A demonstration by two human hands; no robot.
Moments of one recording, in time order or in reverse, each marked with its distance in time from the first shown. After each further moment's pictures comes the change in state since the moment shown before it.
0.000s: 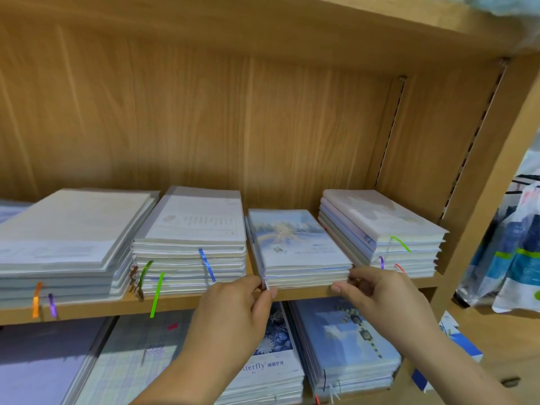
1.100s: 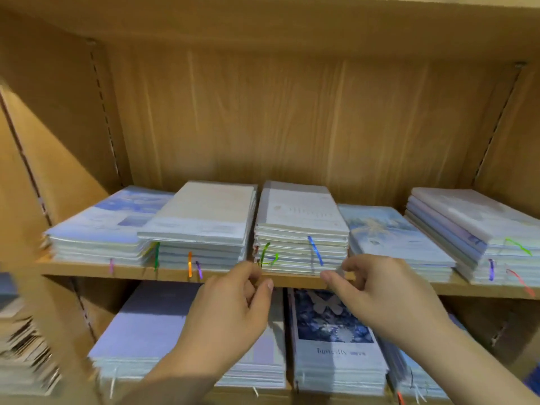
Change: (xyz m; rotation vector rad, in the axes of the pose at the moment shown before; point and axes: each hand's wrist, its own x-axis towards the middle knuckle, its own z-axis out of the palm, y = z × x) left_hand -0.055 -0.070 -0.118 0.090 0.128 -0.077; right_hand -0.025 -0.161 0.027 -0.008 -0.141 -0.203
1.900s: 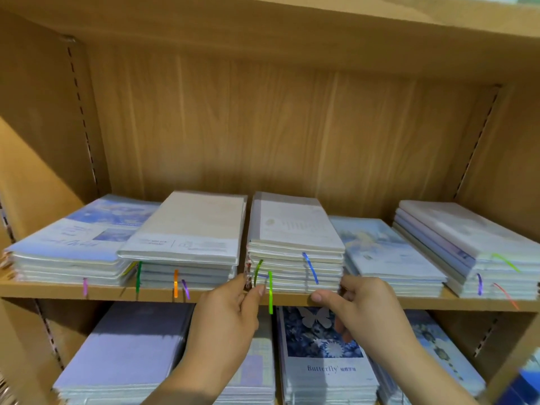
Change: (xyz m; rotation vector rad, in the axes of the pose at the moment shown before) left_hand 0.015 -0.019 0.030 -0.353 -0.003 -0.191; right_hand 0.015 0.003 0.033 0.408 -0.031 0.222
